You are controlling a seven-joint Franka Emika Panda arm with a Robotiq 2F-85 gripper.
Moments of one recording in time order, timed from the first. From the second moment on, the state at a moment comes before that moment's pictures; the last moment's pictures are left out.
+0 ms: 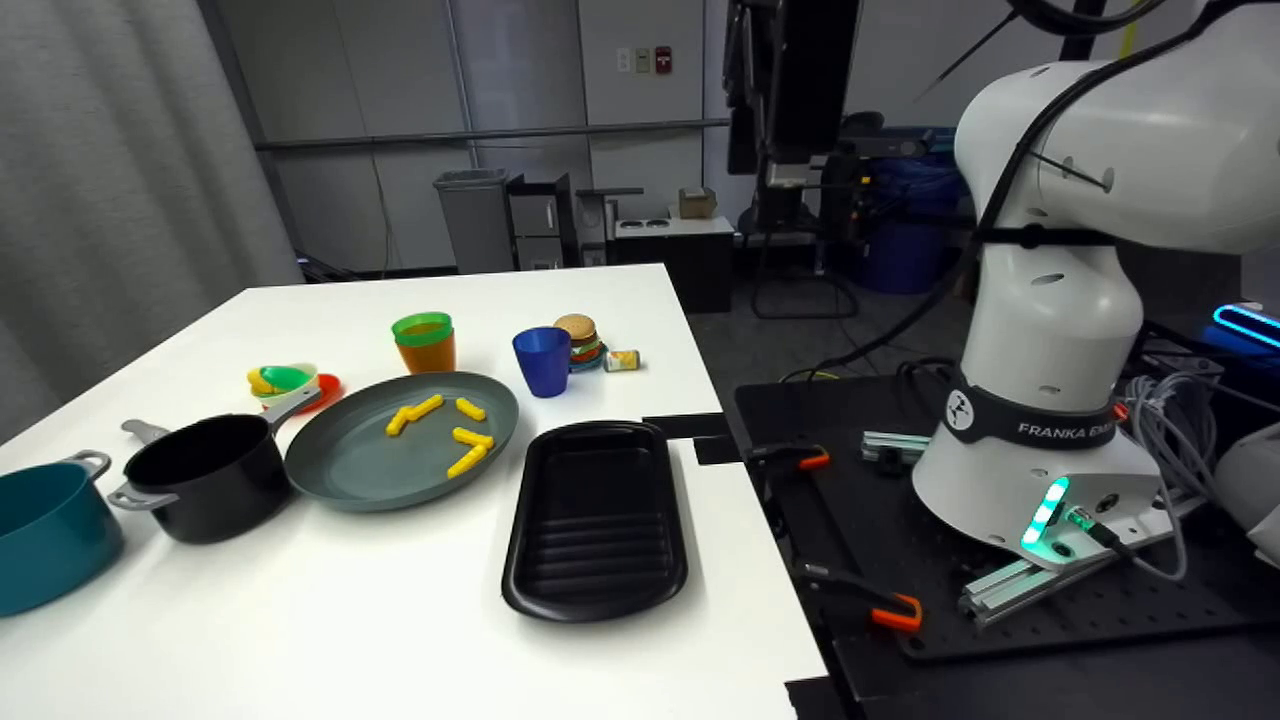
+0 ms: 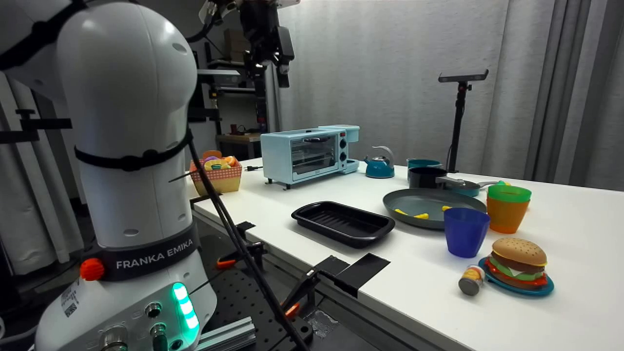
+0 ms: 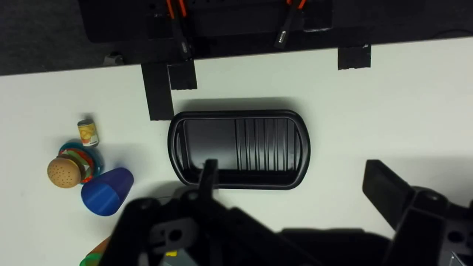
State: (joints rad) arm 0.06 -0.89 0.25 -2.65 0.03 1.77 0.28
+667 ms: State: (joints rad) arm 0.06 -0.87 0.24 -2.65 0.03 1.77 0.27
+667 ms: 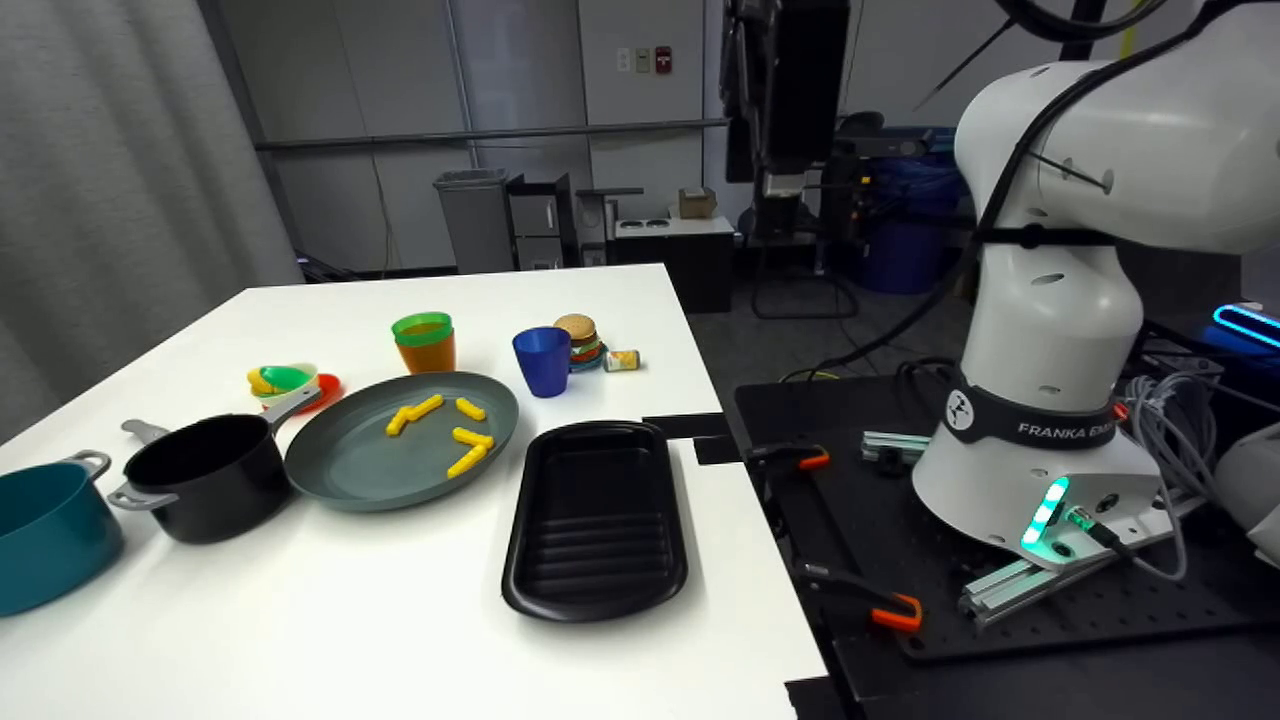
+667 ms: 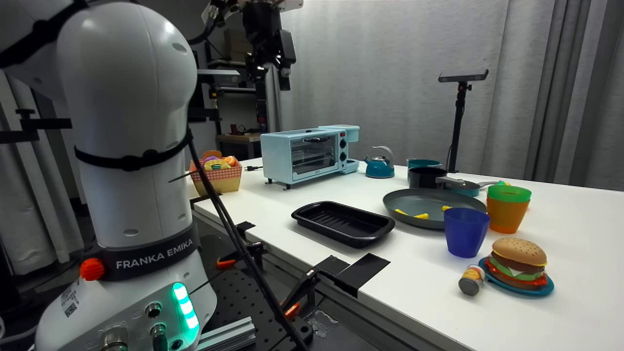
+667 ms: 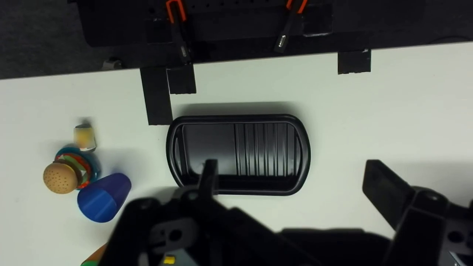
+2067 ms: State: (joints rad) arm 0.08 -0.54 0.21 -2.48 0.05 1.99 0.18
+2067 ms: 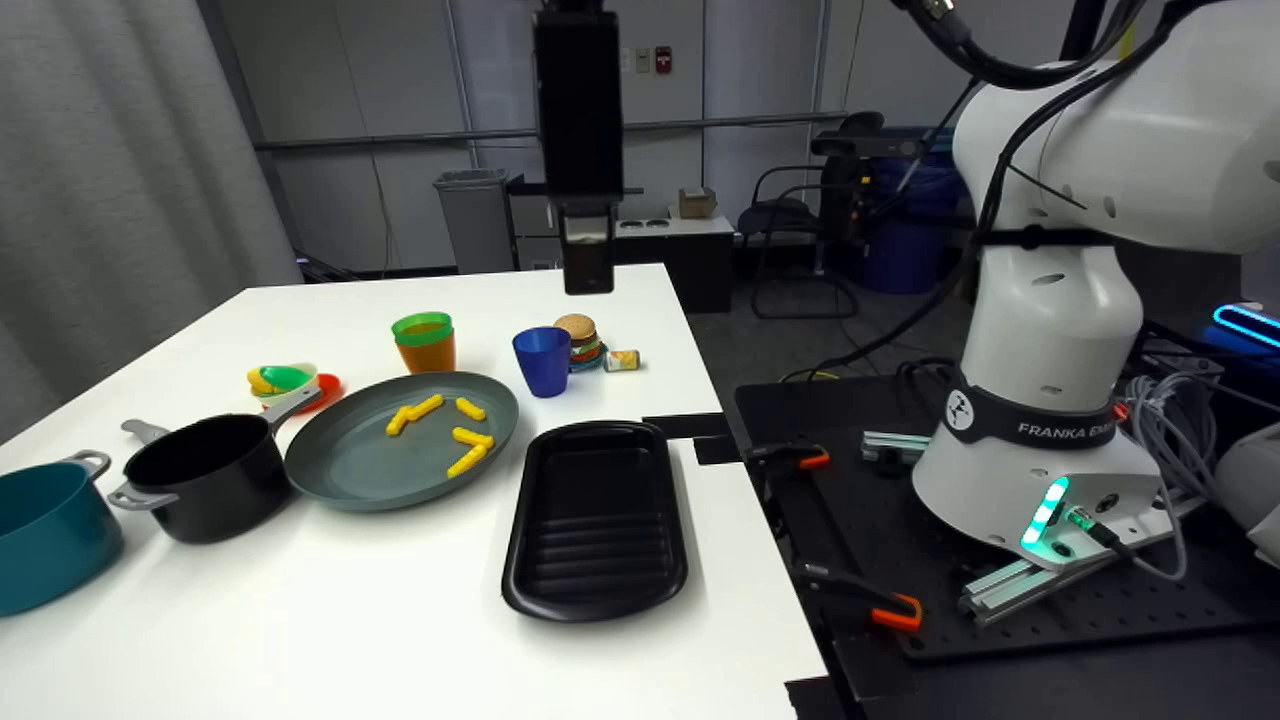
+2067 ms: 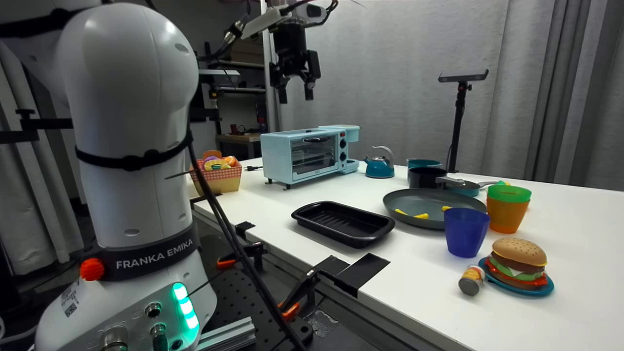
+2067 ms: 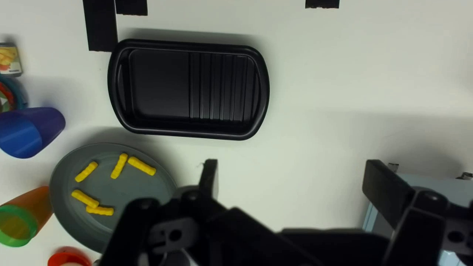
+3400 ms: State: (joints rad) arm 0.12 -0.41 0.21 -2.34 0.05 1.99 0.10
